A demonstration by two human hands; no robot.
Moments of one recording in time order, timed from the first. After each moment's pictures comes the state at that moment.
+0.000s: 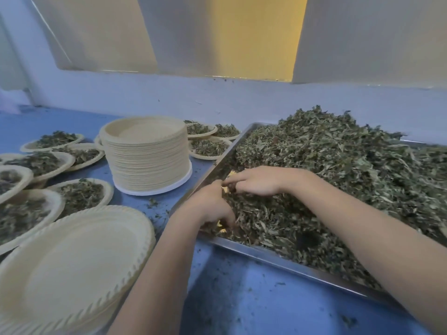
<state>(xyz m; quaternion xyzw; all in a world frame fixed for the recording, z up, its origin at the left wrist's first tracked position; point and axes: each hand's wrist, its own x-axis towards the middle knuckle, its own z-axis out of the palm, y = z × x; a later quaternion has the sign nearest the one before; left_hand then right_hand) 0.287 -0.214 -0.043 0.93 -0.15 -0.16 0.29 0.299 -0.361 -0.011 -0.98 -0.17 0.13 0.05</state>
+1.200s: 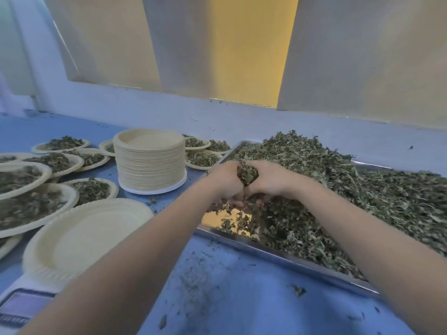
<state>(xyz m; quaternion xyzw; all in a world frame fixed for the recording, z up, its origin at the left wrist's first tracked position) 0.238 -0.248 0.019 0.87 -0.19 -0.13 0.43 0.228 -0.379 0.025 -0.93 -0.04 0.05 0.37</state>
